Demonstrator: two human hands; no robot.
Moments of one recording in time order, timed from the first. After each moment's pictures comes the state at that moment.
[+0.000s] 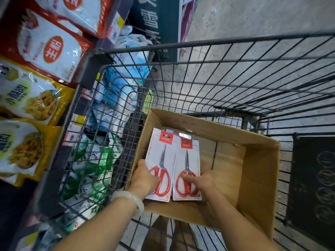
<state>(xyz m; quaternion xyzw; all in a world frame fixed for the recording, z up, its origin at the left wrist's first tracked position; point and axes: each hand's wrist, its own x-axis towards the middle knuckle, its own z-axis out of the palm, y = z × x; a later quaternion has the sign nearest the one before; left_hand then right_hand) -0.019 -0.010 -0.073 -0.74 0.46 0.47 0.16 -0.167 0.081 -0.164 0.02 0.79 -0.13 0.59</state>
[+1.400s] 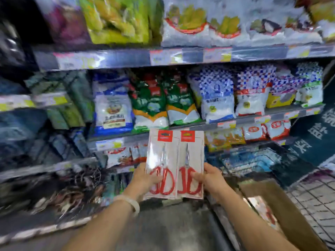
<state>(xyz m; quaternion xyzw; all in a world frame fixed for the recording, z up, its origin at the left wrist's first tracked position) 0.259 0.351 0.205 -0.76 0.18 0.39 -0.49 0.096 0.215 0.187 -0.54 0.45 -0.18 0.69</state>
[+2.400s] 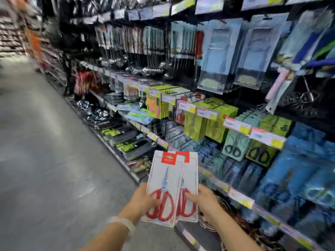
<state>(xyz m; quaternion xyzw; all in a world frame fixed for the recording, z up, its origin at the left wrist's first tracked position) 0.636 1.068 0.233 -0.74 -0.17 0.11 -0.64 0.675 0.870 0.206 -0.70 0.10 0.15 0.69</state>
